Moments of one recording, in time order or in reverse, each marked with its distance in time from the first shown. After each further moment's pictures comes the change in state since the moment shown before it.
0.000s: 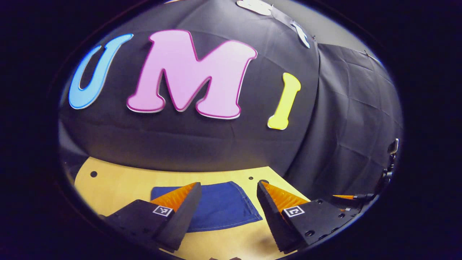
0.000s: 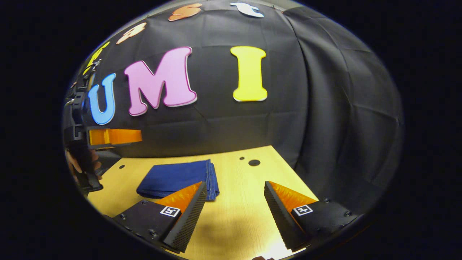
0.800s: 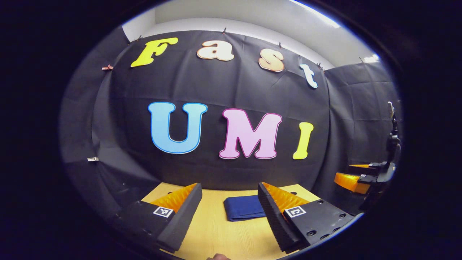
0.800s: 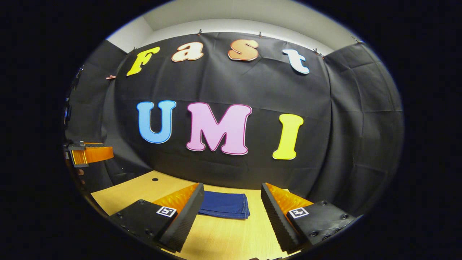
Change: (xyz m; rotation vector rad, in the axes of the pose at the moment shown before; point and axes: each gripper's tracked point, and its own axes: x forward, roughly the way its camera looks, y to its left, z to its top) left arm -0.309 0.087 0.053 0.061 -0.232 0.291; right arm -0.170 0.149 0.118 -0.195 -0.255 0.181
